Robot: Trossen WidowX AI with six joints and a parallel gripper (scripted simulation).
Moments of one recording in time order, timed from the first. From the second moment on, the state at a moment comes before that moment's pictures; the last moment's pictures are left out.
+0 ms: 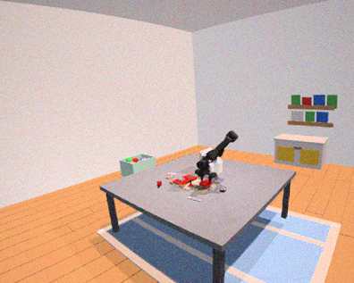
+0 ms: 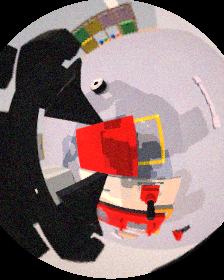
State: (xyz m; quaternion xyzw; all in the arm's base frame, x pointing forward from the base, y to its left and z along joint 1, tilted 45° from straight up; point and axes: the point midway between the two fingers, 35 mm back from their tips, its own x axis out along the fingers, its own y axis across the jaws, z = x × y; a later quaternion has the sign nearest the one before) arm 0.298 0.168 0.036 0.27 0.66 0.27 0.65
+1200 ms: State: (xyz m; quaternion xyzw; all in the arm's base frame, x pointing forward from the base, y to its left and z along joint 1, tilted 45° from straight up) arm 0.297 0.180 0.024 0.27 0.66 0.27 0.65
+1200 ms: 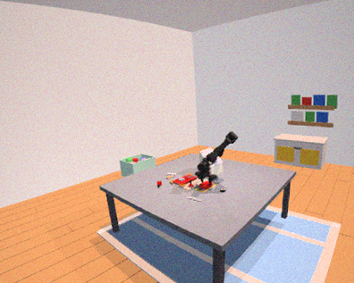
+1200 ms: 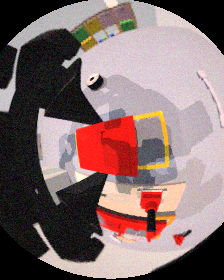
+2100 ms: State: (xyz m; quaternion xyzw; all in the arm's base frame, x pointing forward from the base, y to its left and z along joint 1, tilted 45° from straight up) arm 0.296 0.183 0.021 0.28 0.66 0.27 0.65
